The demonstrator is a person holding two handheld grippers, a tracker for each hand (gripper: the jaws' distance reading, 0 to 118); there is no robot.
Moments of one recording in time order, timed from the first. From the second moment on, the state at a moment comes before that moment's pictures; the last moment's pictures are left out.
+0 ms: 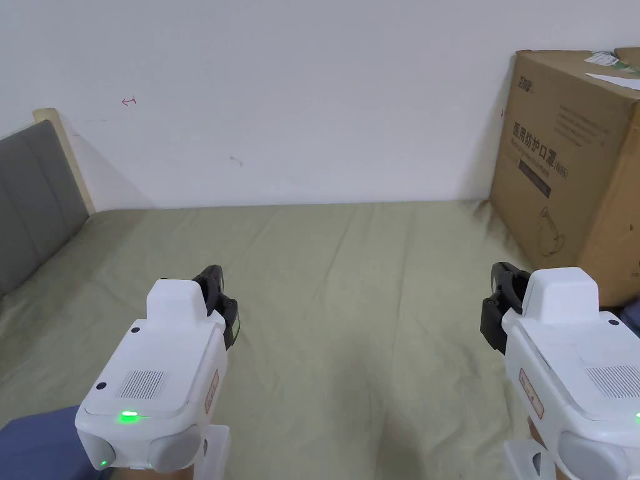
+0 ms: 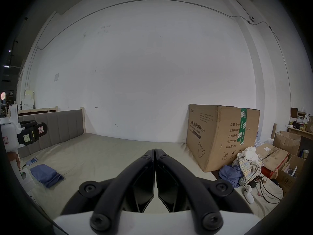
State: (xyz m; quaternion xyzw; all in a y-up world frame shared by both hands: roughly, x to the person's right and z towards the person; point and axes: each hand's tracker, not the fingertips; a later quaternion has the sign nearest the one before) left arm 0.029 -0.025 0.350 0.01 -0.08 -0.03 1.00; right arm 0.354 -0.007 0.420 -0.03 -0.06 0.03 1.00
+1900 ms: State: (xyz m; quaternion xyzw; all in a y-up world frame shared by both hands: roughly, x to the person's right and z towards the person) left arm 0.030 -0.031 0.346 0.00 -0.07 -0.02 1.00; right arm 0.363 -0.012 0.425 -0.03 -0.10 0.04 0.99
